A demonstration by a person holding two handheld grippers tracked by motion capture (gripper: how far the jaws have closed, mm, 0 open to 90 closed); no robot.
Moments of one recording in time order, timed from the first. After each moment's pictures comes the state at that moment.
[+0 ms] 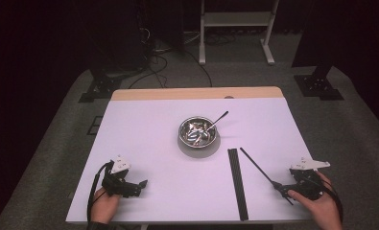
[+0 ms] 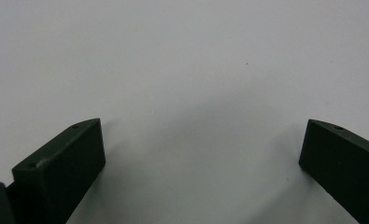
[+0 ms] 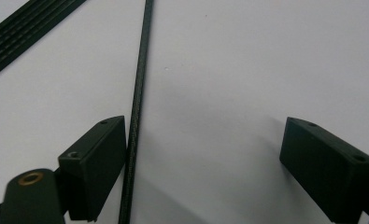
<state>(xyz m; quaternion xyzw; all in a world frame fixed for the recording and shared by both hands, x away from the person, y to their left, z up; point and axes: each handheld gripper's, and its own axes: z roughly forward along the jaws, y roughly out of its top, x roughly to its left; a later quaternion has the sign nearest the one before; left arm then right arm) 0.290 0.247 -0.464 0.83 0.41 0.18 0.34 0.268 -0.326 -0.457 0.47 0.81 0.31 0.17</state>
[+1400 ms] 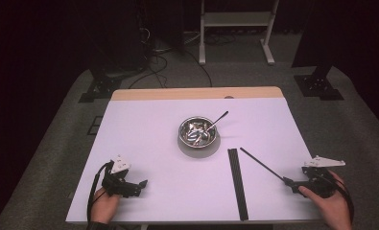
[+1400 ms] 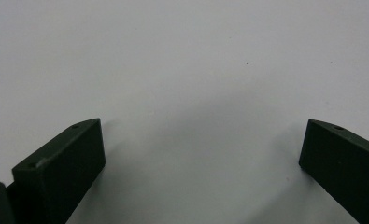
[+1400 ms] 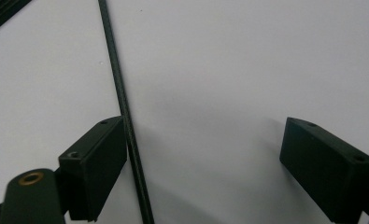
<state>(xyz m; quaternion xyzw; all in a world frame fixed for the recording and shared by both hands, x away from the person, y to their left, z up) 0.290 0.247 -0.464 0.82 0.41 0.18 0.34 0.271 -0.358 -0.457 0.51 0.78 0.31 0.19</state>
